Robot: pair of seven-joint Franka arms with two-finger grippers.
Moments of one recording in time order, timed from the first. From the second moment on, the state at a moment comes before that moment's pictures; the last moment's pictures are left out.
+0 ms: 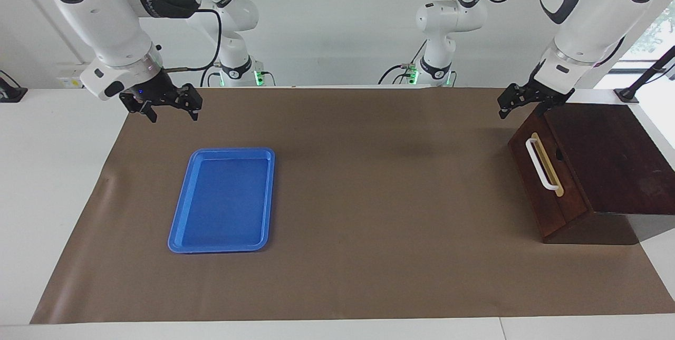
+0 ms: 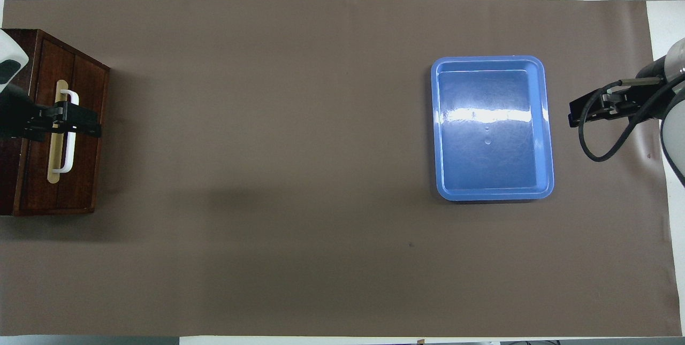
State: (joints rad) left arm 0.00 0.00 -0.06 -1.70 -0.01 1.65 -0.03; right arm -0.03 0.08 0.04 -1.55 -0.01 1.54 0.02
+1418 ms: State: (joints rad) left arm -0.06 0.12 -0.04 -1.99 0.52 2.08 -0.06; right arm 0.09 0.25 0.06 -1.53 0.44 1.77 1.55
